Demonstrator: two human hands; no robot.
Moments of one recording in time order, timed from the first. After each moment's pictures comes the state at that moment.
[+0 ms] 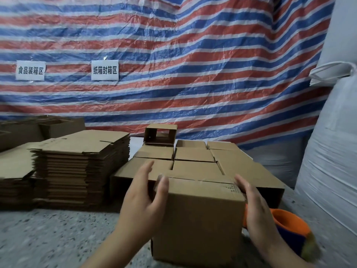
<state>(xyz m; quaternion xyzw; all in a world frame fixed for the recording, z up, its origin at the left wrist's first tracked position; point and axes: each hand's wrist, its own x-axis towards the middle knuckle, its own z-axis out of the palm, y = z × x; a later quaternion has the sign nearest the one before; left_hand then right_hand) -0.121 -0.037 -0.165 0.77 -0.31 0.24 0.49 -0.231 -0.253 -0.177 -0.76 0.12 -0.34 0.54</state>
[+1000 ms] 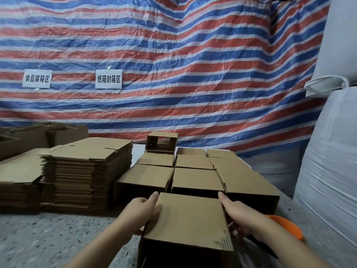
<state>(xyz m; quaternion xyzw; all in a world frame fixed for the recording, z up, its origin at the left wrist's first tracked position) -0.090 -0.029 -0.164 0.85 -0.09 -0.12 0.50 -0.197 -0.274 -0.158 -0.82 0.33 0.00 0.47</state>
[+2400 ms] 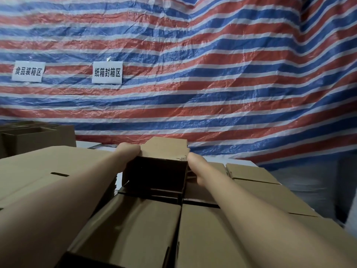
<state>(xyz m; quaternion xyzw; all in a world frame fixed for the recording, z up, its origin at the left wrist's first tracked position) 0.254 -0.128 -0.073 0.82 -0.04 0.02 0.57 0.162 -0.312 -0.092 -0.73 0.19 -0.12 0.64</state>
